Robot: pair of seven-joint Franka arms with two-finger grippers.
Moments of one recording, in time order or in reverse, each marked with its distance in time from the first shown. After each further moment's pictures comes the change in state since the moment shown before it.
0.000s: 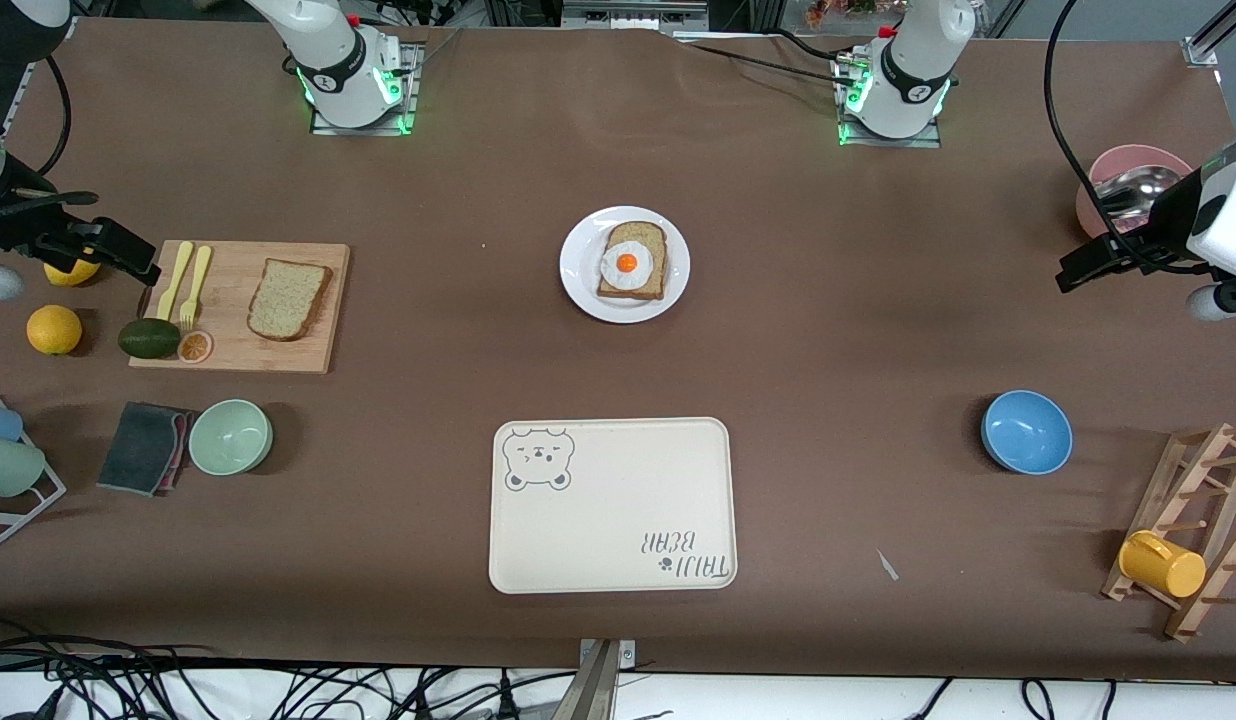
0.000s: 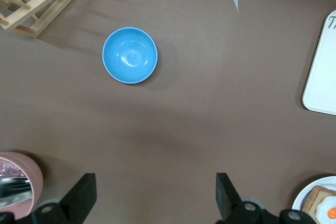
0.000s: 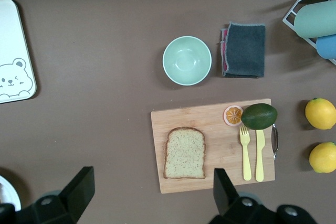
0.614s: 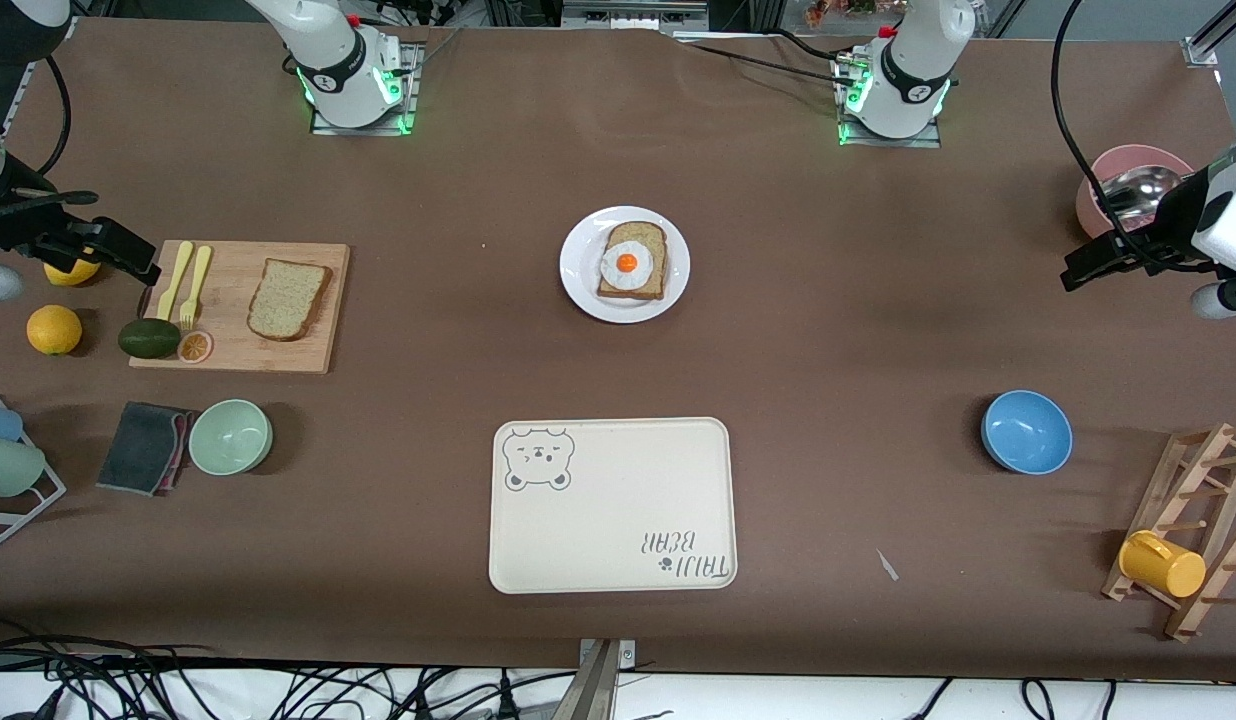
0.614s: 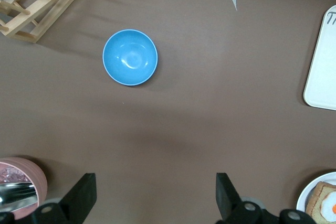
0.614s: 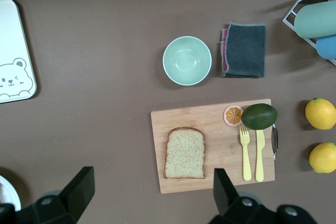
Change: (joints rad) left arm 0.008 -0.002 0.002 0.000 0.000 0.001 0.044; right arm 0.000 0.000 0.000 0.000 0.000 0.000 -0.001
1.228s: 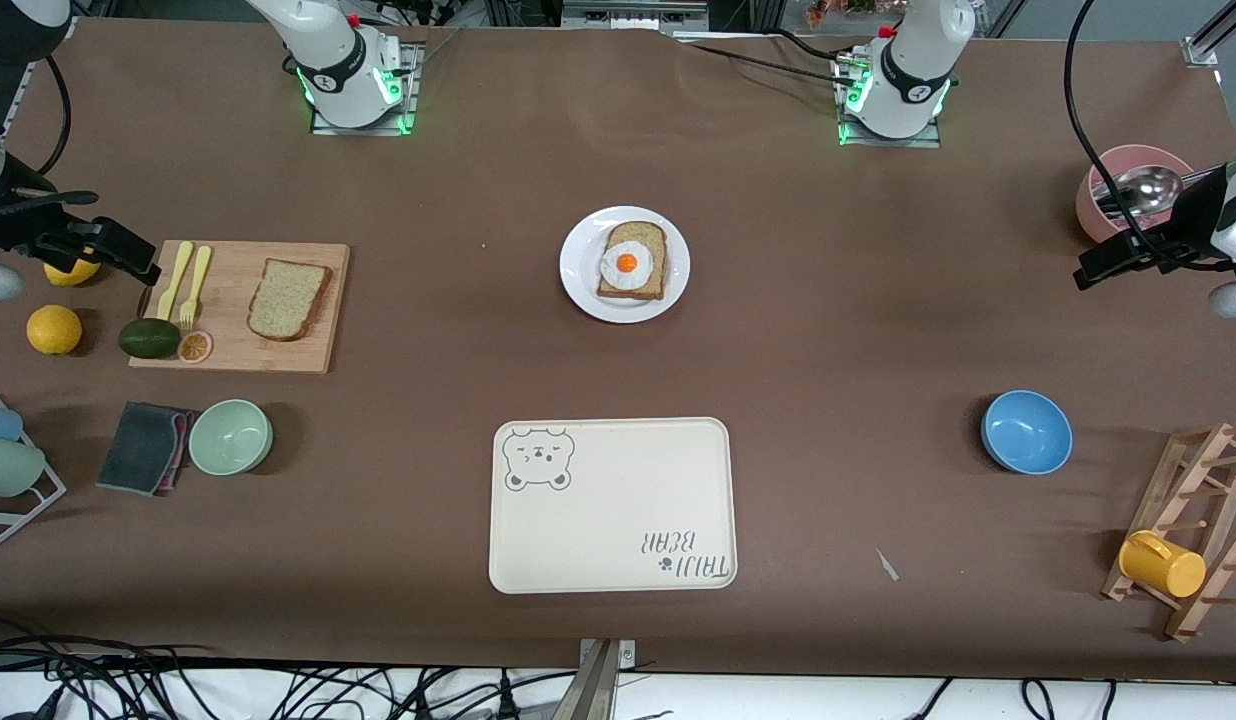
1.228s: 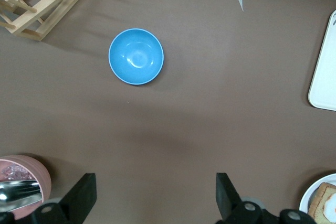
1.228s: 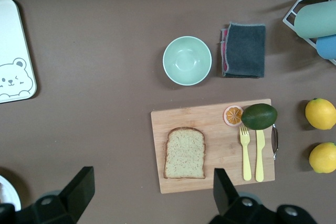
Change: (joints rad) left arm 0.019 -0.002 0.002 0.001 0.000 -0.008 0.009; right arm 0.000 0.000 0.000 0.000 0.000 0.000 0.000
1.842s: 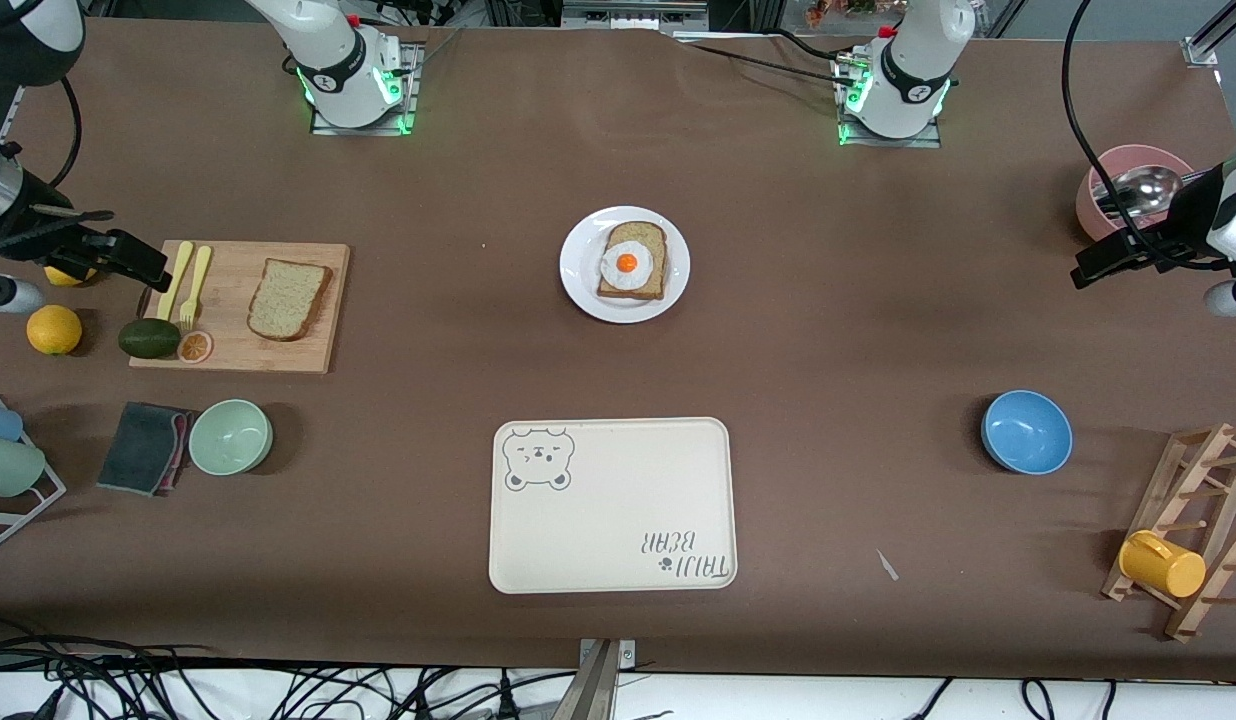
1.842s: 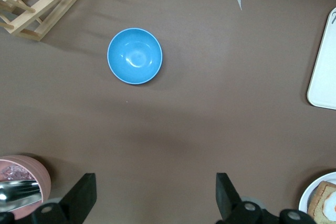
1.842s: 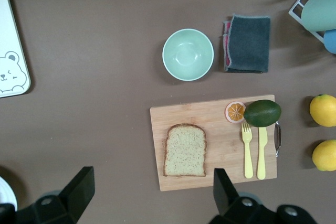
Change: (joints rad) left arm 0.000 -0.001 -0.003 0.000 0.000 -0.001 0.000; right arm 0.001 0.033 0.001 -0.010 0.000 0.001 -0.001
